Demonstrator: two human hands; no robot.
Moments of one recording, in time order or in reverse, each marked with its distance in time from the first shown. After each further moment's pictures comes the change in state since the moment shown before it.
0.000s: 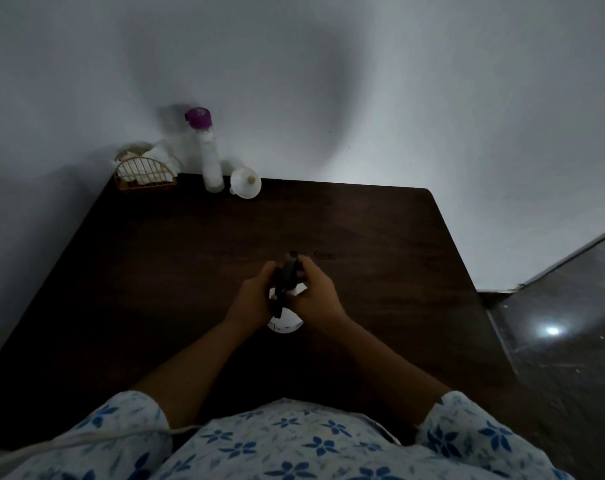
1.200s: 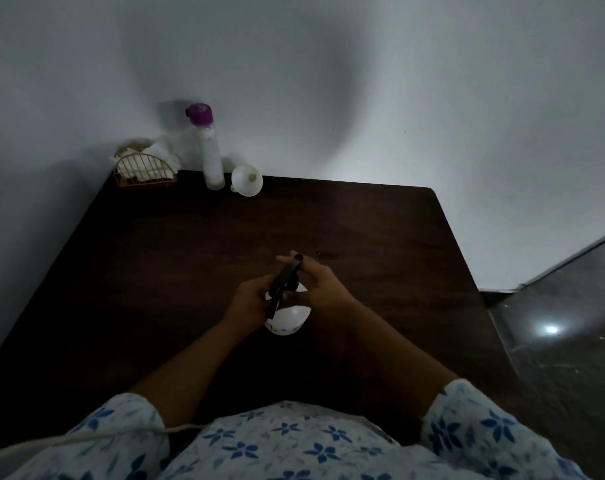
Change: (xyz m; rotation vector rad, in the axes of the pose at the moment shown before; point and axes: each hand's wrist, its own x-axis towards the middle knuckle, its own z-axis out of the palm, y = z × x) left_hand -0.004 -0.004 -0.002 -0.094 -0.024 -0.074; right_hand 0.016 0.007 -0.019 0.015 -0.246 -0.006
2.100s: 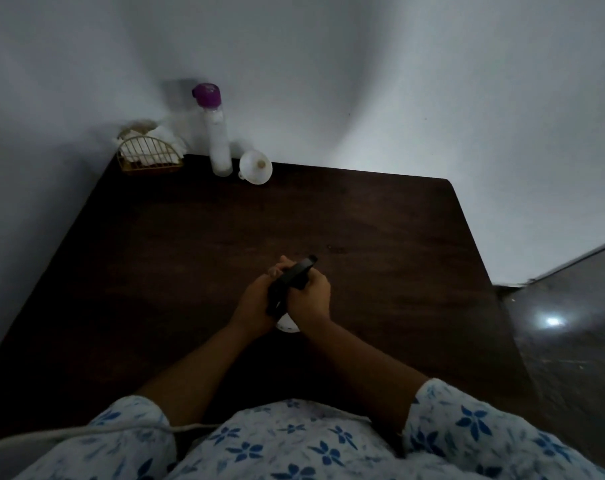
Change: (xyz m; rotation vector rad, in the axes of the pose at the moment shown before) left_hand -0.005 -0.004 0.002 -0.047 0.048 -0.050; right_hand 0.027 0.017 0.068 0.235 0.477 0.183
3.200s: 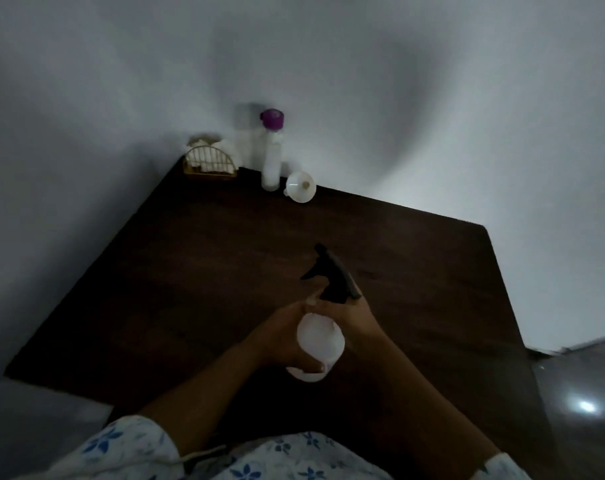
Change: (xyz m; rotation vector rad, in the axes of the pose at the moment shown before) left_hand -0.031 -0.015 -0.010 0.194 -0.275 0.061; right_hand -0.028 -0.046 -0.037 0.216 -0.489 -0.010
